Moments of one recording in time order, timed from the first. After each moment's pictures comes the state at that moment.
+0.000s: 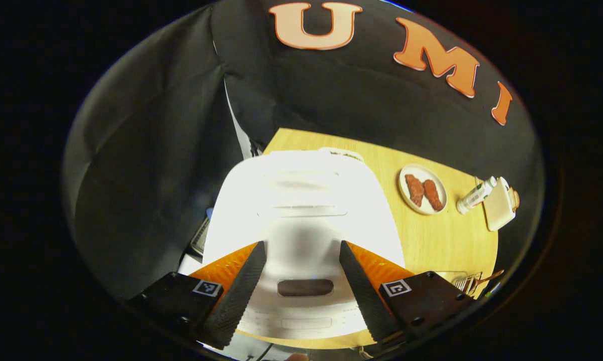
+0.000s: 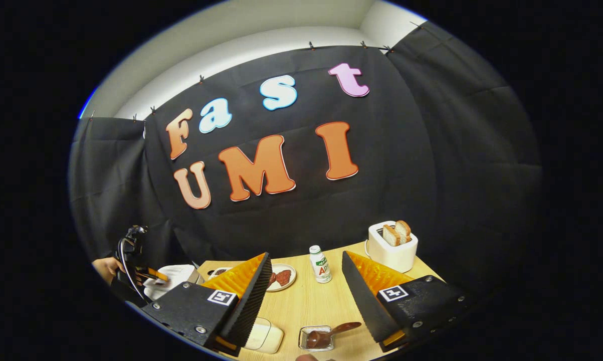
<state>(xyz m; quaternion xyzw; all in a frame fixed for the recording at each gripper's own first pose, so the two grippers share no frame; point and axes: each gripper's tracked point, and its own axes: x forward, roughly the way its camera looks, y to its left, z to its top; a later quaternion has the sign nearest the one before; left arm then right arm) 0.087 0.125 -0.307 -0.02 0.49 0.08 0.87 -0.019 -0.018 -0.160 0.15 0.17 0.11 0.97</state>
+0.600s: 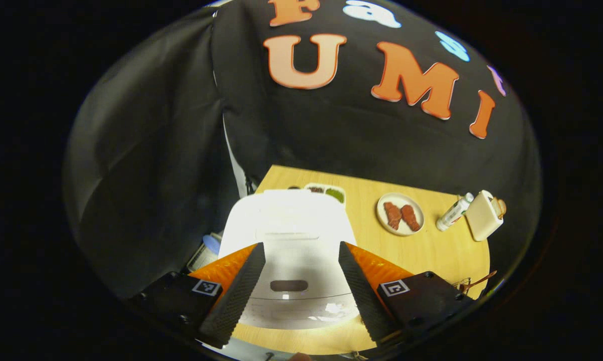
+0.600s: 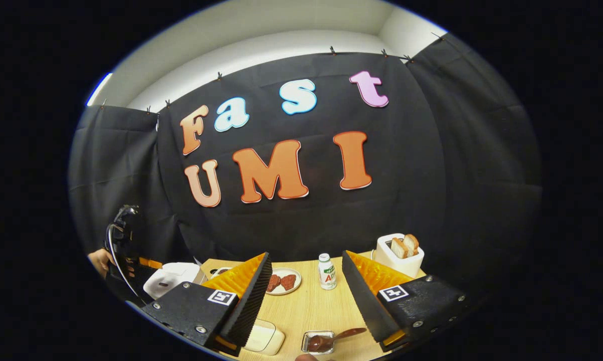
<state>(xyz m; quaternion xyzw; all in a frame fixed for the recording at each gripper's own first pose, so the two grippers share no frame) 0.101 0.091 -0.188 -0.01 0.35 0.05 0.94 -0.007 -0.001 -0.102 0.11 0.13 0.13 0.98</state>
